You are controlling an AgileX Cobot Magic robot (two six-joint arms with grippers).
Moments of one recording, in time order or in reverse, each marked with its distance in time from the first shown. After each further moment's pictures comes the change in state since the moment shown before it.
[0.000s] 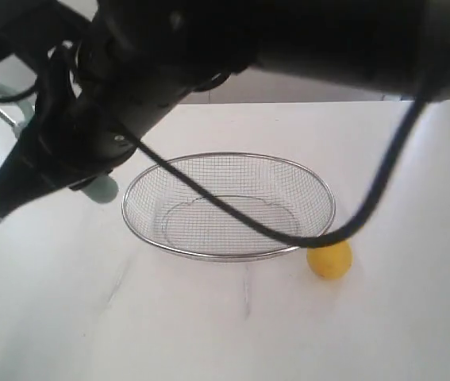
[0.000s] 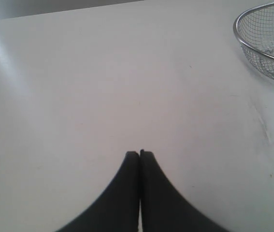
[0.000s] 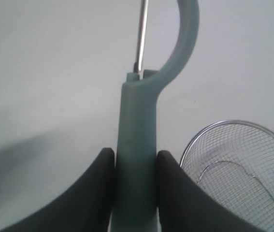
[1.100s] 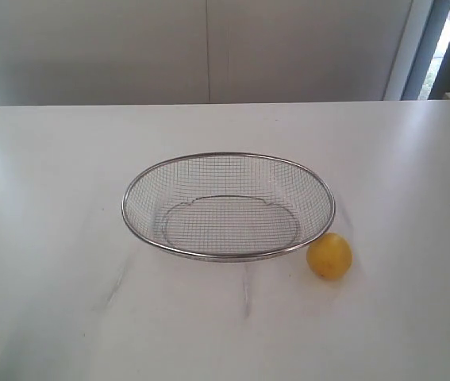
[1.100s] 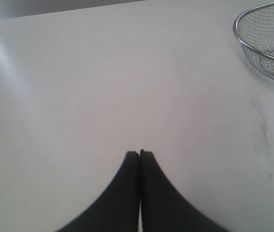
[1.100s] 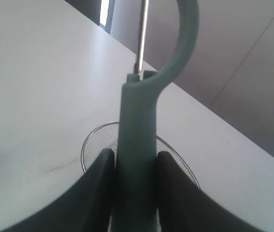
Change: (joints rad) left arm 0.000 0.000 0.000 0.000 0.000 0.000; right arm 0.000 -0.597 0.004 -0.304 0.331 0.200
